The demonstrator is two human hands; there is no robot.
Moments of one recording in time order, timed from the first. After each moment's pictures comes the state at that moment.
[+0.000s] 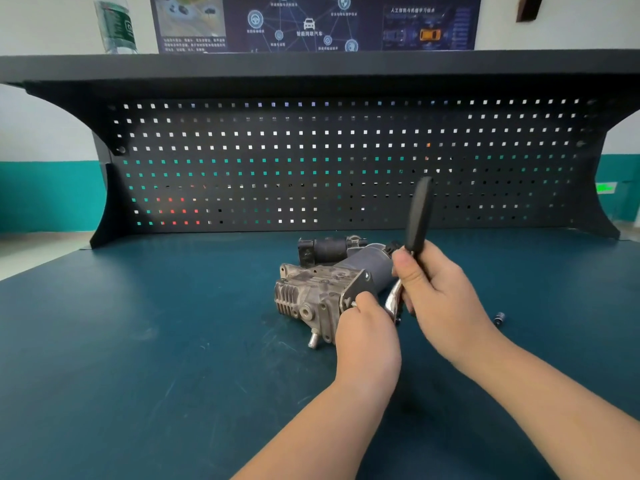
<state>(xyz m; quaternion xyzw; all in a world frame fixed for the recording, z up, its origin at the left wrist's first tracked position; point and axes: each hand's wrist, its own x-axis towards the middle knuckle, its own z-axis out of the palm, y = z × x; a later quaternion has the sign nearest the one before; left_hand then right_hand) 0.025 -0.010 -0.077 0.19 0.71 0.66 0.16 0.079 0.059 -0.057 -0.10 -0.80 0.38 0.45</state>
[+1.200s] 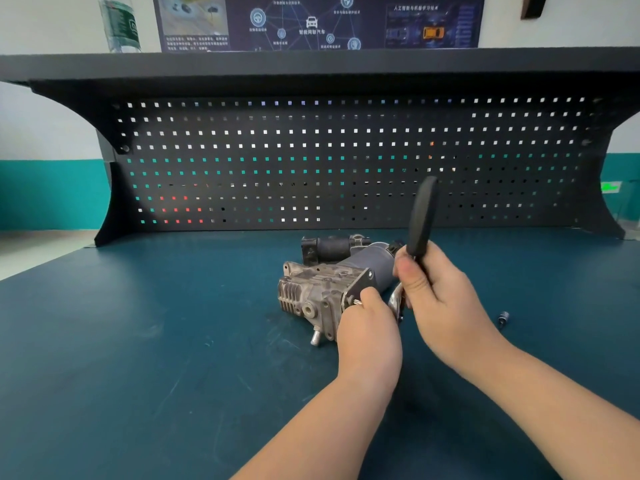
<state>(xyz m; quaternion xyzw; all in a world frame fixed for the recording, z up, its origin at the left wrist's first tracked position) 0.024 -0.011 -0.075 0.22 0.71 0.64 0.17 0.078 0.058 -0.063 -0.06 -0.80 0.36 0.48</state>
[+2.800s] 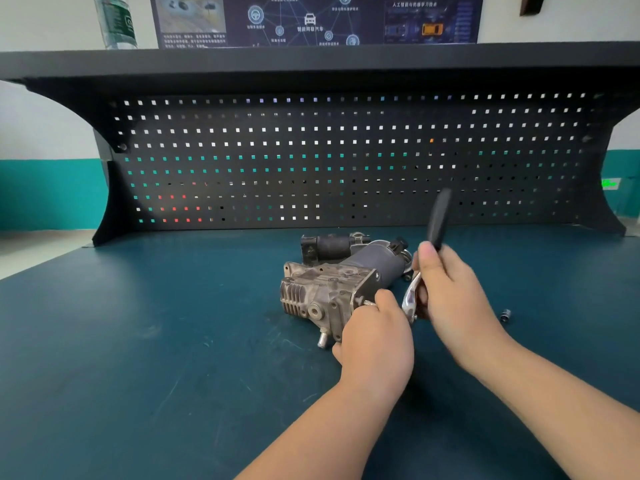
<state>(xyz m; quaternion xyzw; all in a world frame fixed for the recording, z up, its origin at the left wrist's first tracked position) 0.031 -0.019 -0.072 0.32 0.82 0.46 0.09 0.073 0.069 -0.065 -0.20 -0.71 0.49 0.45</state>
